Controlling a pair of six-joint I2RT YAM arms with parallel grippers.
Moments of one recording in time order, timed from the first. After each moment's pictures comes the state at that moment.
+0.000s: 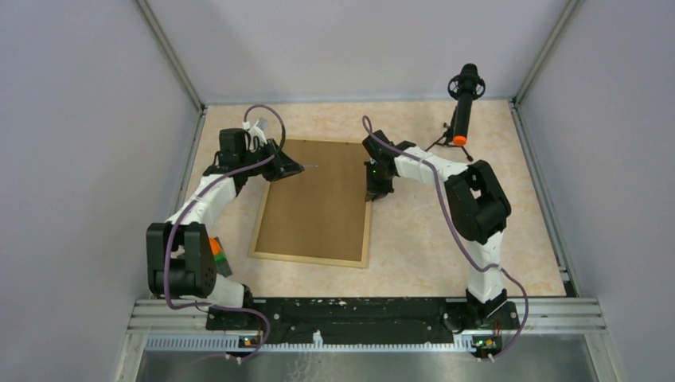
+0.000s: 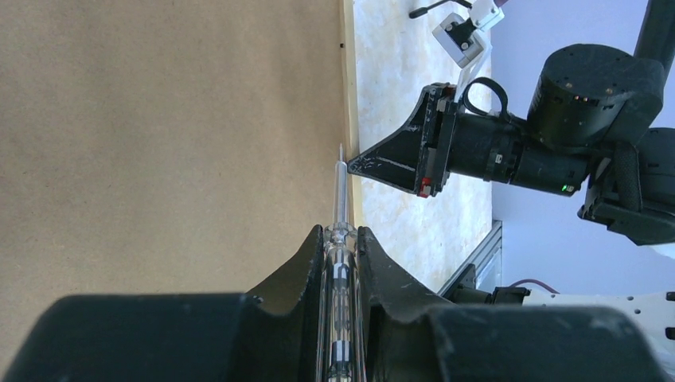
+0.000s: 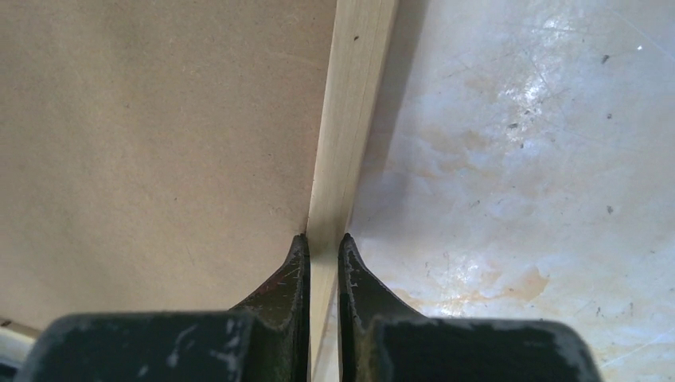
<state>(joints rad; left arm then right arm) -0.03 1.47 0.99 -0.15 0.74 -0.58 0.60 2.03 1.49 -0.66 -0.03 0.58</state>
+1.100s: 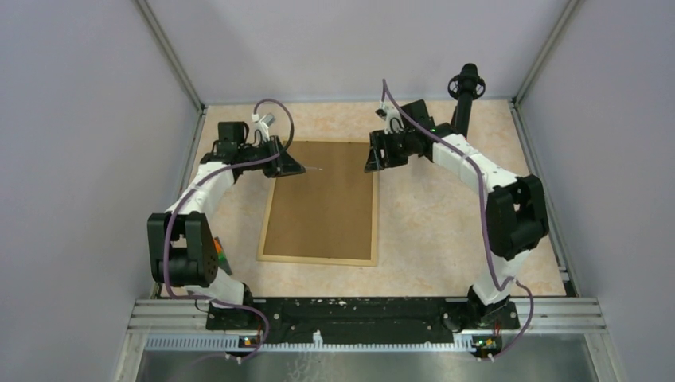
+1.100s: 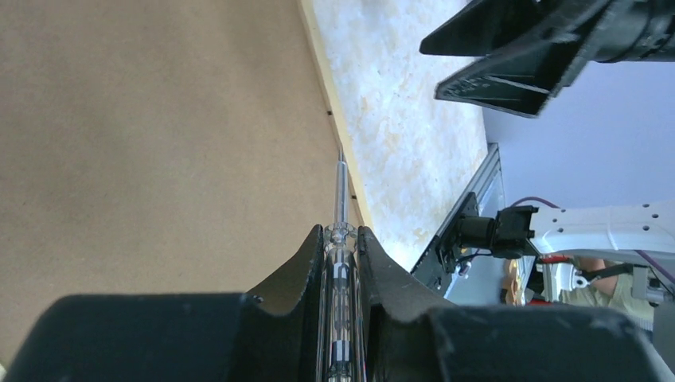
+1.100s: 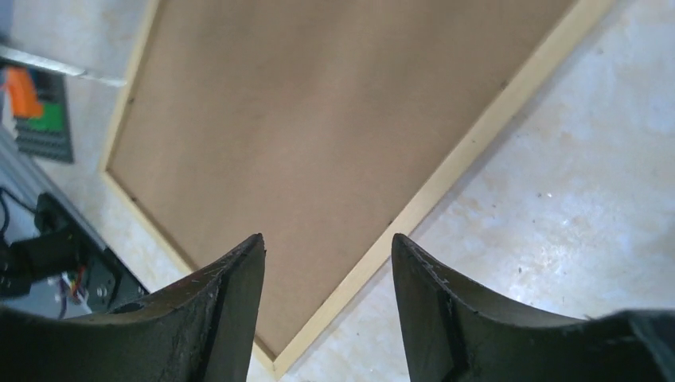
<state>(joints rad) -0.01 1.54 1.10 -0.33 0.94 -0.36 0.44 1.83 1.49 -0.58 -0.40 0.21</state>
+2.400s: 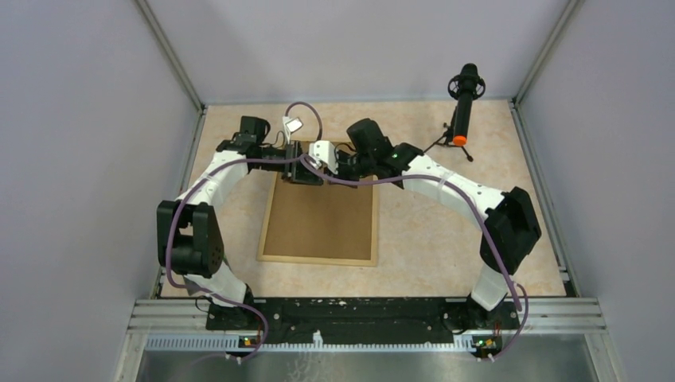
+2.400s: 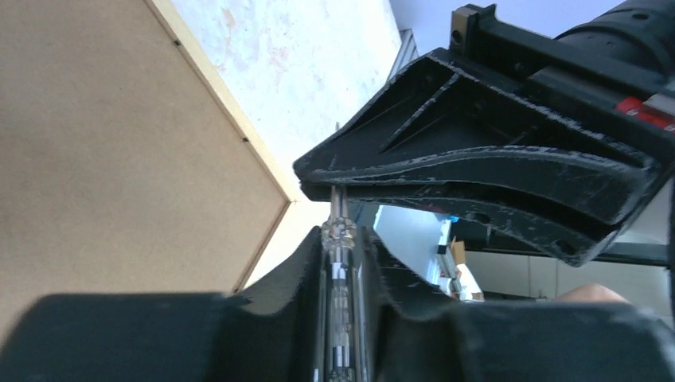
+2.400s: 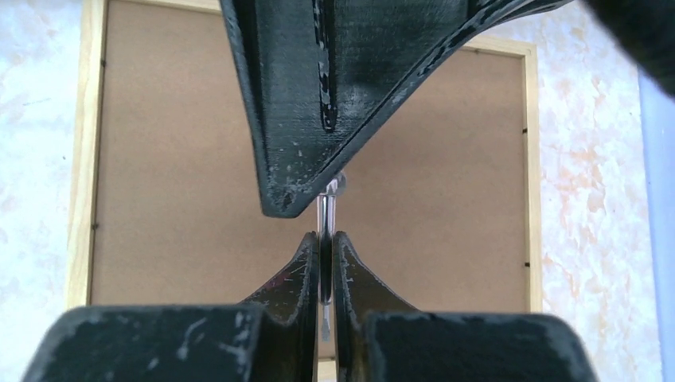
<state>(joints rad) -0.14 1.63 1.26 -0.63 1.21 -0.16 0.80 1.74 1.50 -0.45 -0.44 -0.68</state>
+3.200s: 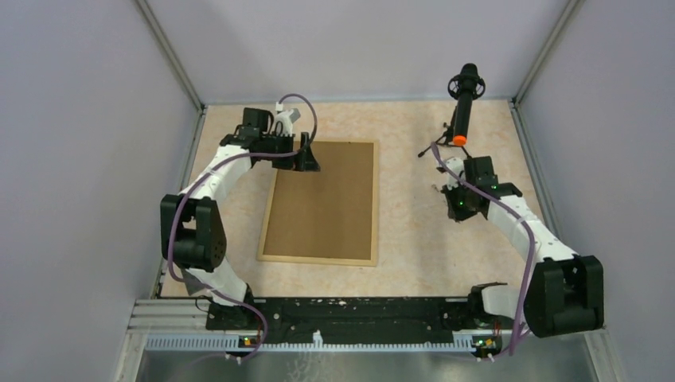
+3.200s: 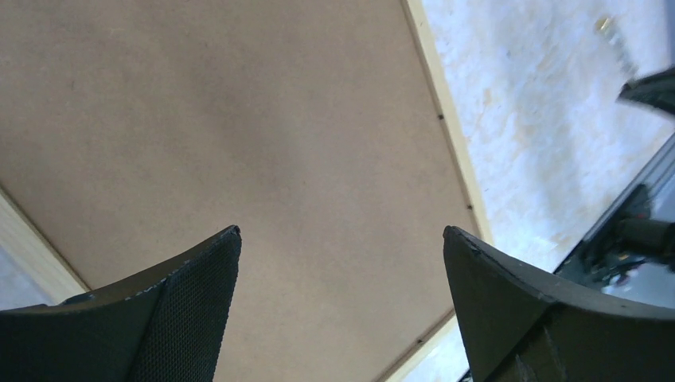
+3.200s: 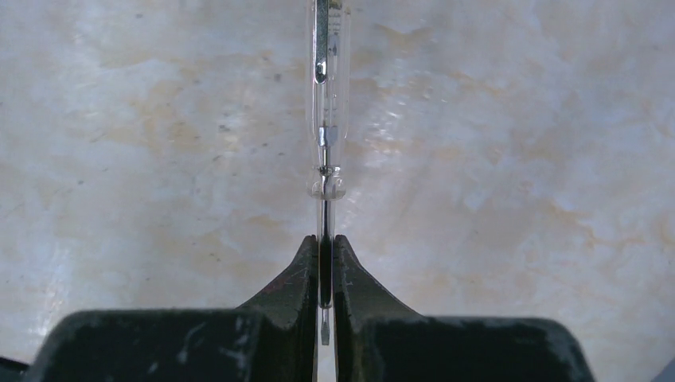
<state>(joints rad) -0.14 1.66 1.33 -0.52 0.64 -0.08 0.16 1.22 0.80 -0.63 -0.15 -0.29</state>
